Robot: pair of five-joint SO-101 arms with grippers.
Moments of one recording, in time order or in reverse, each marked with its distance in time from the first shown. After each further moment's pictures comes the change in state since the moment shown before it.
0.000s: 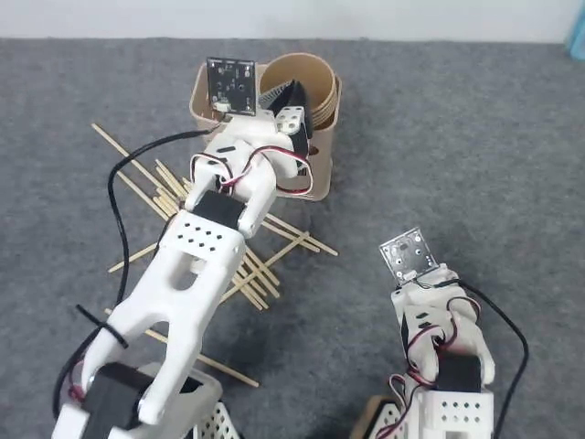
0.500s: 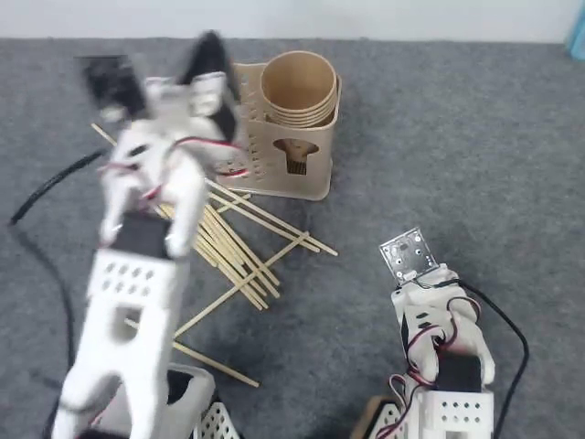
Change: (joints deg) left arm -11.3 -20.1 -4.0 7.5 0.4; right arm 0.0 0.0 0.0 -0.2 0.0
